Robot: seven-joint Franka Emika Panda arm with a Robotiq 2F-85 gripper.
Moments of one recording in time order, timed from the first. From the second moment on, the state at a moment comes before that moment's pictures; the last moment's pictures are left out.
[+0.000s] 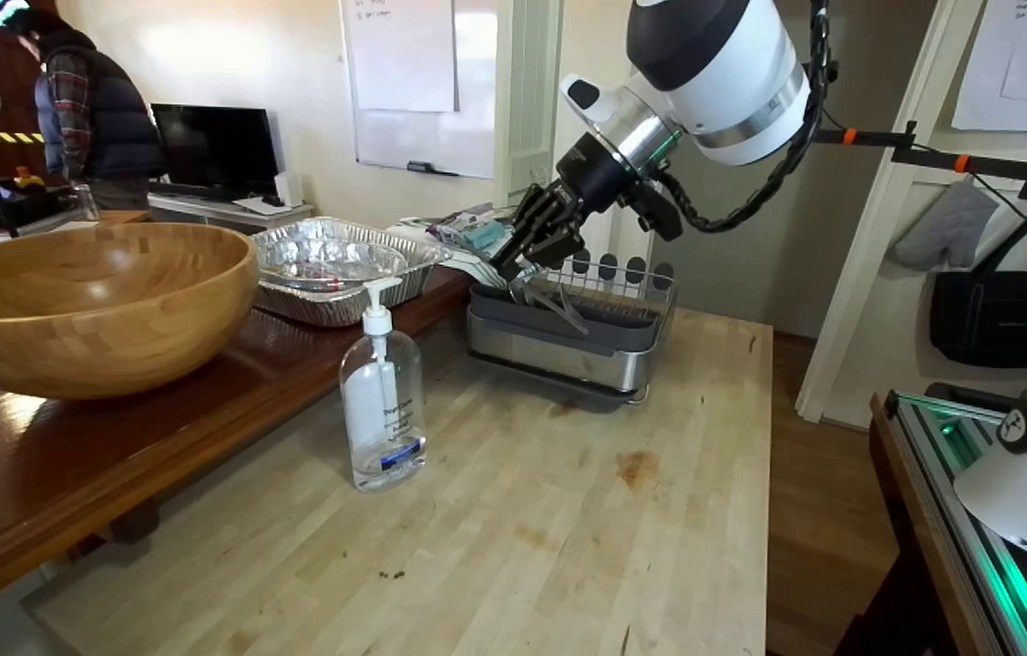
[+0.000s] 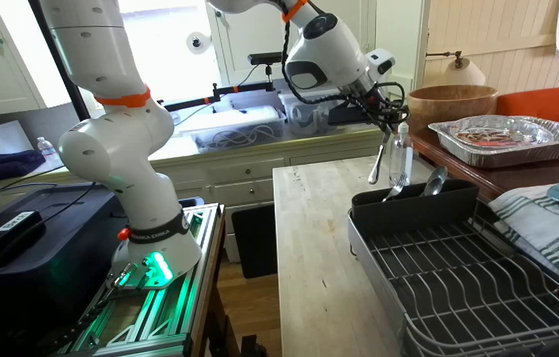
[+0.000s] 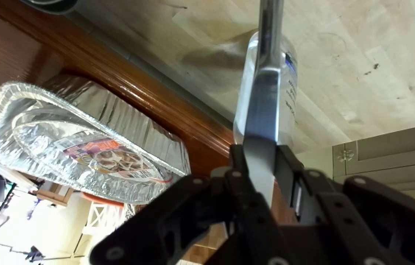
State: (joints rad) arm -0.23 0.04 0.51 -2.34 1.11 3.04 -1.59
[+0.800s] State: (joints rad) arm -0.25 0.04 0.50 -2.24 1.33 2.95 -1.88
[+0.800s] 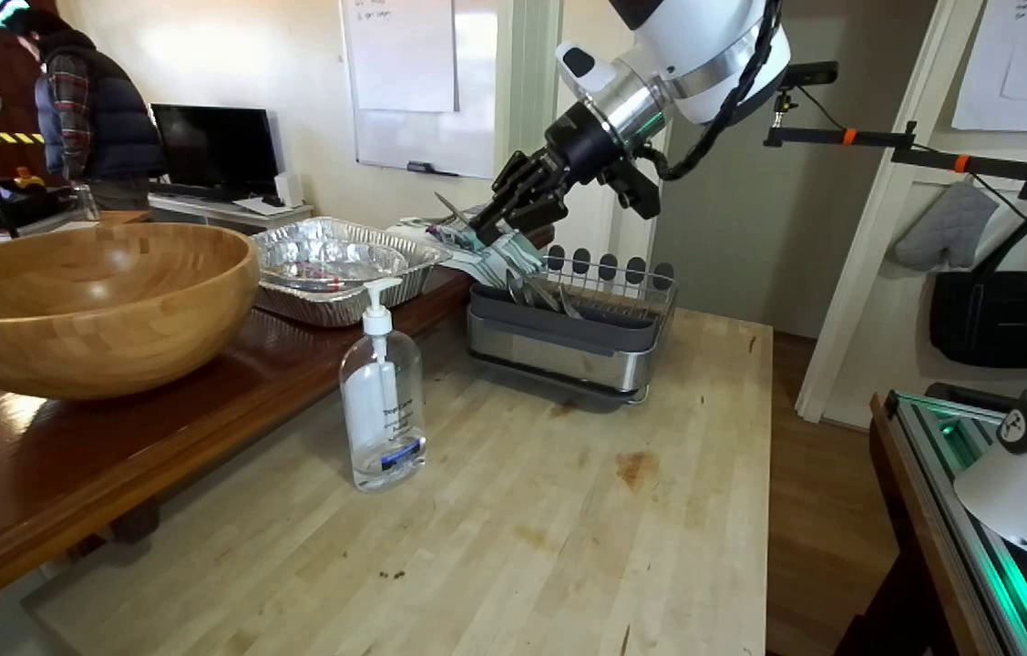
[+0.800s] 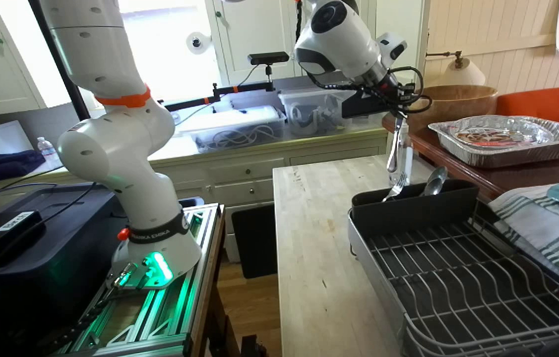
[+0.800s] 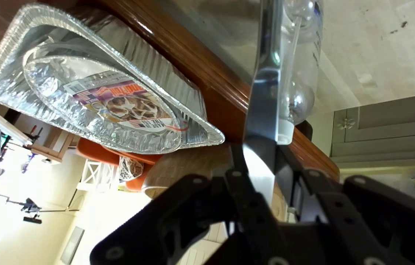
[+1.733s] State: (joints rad) arm -0.29 0.01 0.44 -2.18 1.43 2.88 -2.06
